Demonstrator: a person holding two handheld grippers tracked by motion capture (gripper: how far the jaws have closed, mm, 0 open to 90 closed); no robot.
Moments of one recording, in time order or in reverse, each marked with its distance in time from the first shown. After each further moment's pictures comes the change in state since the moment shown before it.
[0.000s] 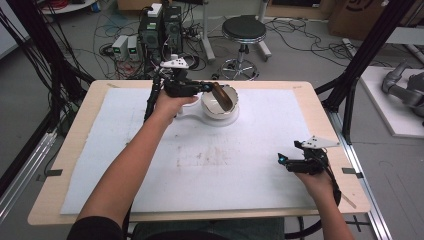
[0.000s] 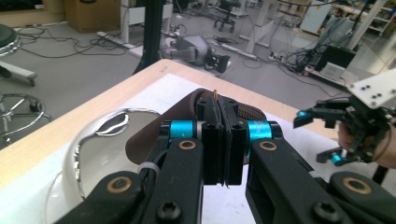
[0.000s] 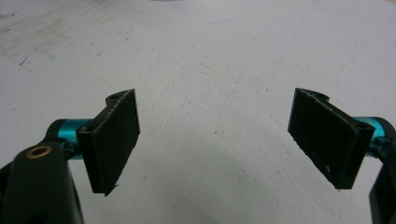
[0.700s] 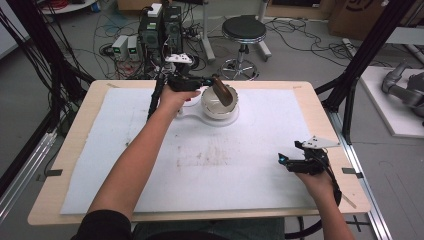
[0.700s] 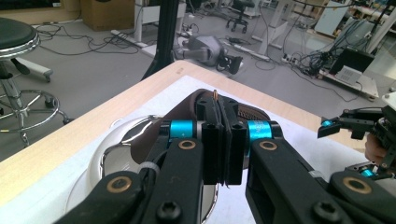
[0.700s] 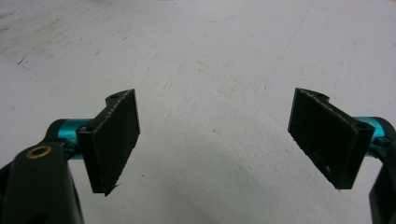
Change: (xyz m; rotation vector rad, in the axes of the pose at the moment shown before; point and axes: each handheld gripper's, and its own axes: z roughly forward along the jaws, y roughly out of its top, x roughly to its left) left arm 0.017 0.004 0.015 -0.004 0.047 -0.019; right arm -0.001 -0.001 0.000 0.000 -0.001 0.001
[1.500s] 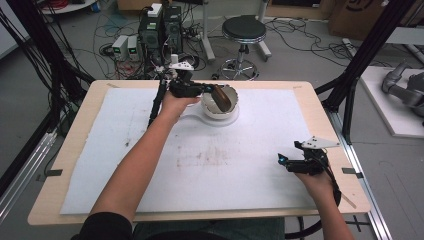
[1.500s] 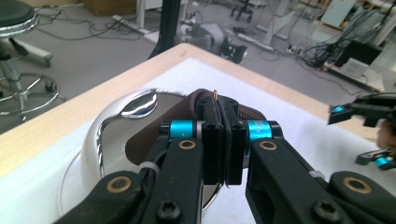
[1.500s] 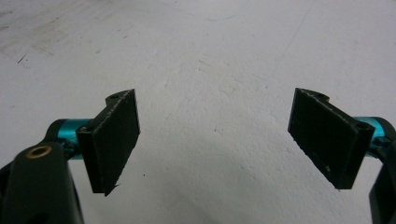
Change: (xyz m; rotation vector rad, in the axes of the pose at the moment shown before) left arm 0.005 -0.023 0.011 0.058 0.023 -0.026; right arm 0.001 0.000 0.001 0.005 -0.001 -0.002
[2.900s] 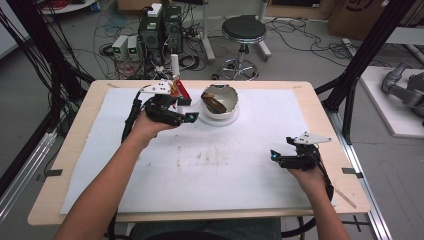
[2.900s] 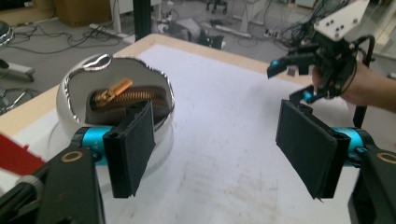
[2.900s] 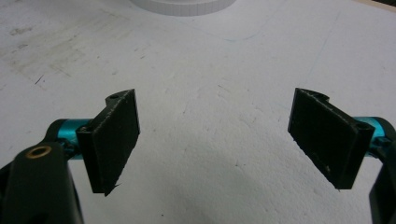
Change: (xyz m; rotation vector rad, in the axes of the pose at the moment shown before) left arm -0.043 -0.041 -0.082 0.000 -0.080 0.141; right arm 0.009 0.016 0.014 -0.019 0.038 -0.022
